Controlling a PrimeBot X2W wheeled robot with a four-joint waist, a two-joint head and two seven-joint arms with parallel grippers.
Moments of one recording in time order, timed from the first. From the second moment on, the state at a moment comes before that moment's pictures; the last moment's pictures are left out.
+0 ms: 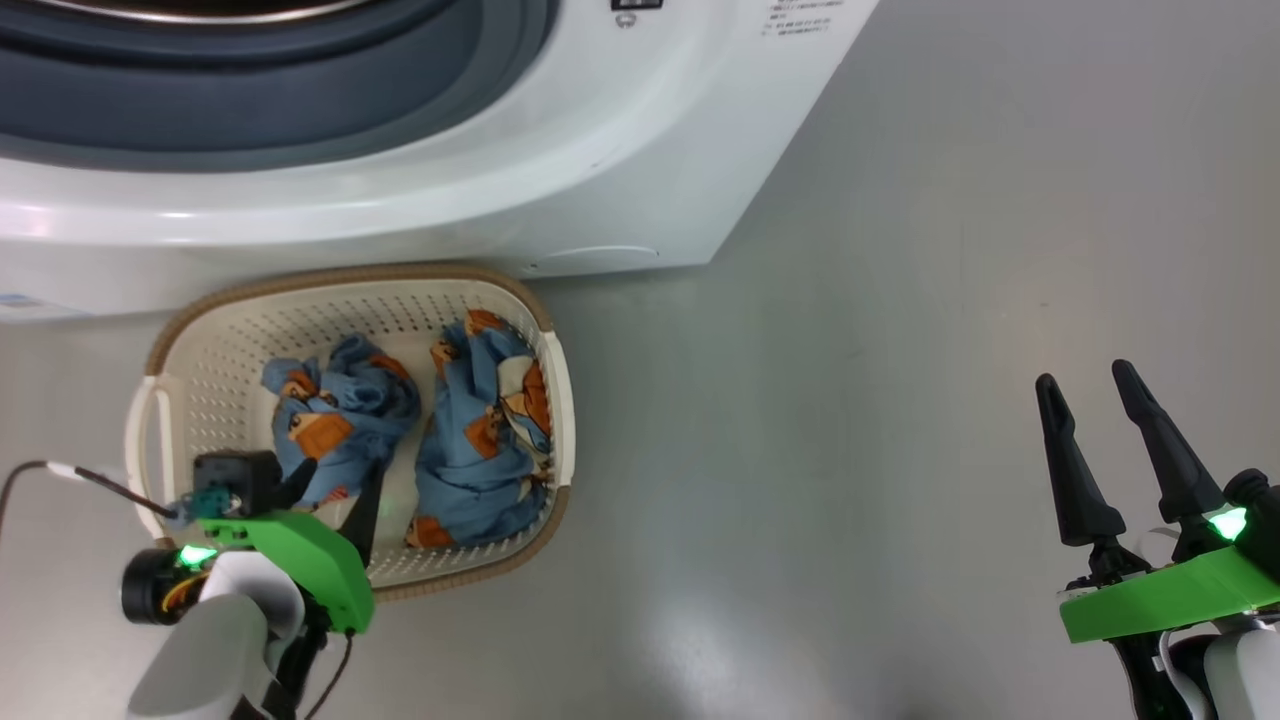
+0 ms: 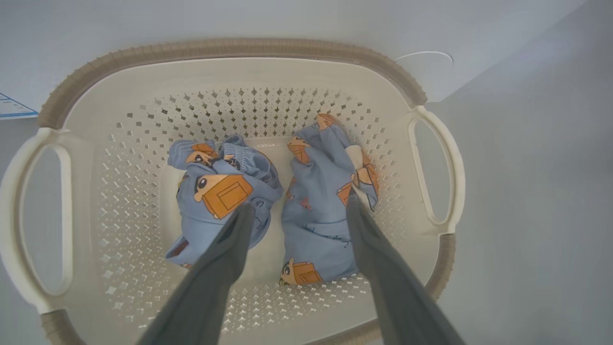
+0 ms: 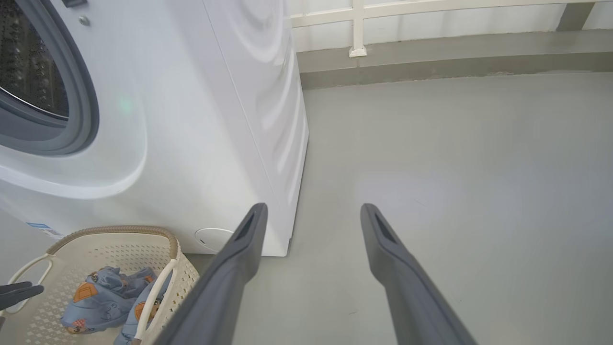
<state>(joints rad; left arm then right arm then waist) -0.64 0.09 -0.18 1.09 -0.26 -0.13 -0.26 -0.13 -0.24 0.00 0.05 0.39 0.13 -0.25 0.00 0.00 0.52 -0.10</state>
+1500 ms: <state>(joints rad) -0.97 0.19 -0.21 1.29 -0.24 0.05 -0.21 -0.25 -0.25 0.03 -0.05 0.41 0.13 -0.26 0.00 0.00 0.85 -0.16</state>
